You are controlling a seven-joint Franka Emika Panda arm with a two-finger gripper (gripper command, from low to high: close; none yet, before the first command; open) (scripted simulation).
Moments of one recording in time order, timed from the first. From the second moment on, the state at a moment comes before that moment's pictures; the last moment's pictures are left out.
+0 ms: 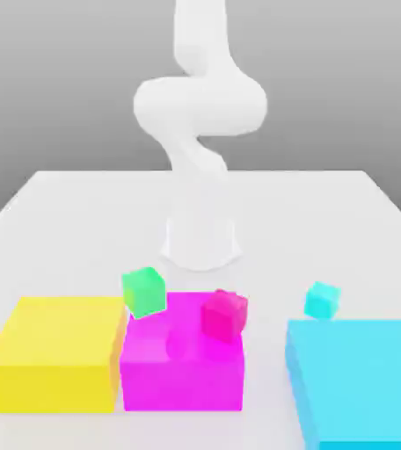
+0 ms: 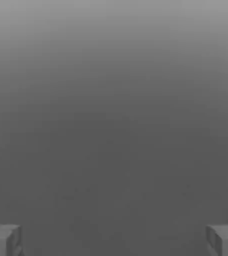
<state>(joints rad) 0.07 -0.75 -0.01 -2.35 0.00 2.34 0.69</state>
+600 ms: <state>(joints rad) 0.53 -0.41 -0.08 -2.70 -0.01 2.64 -0.14</state>
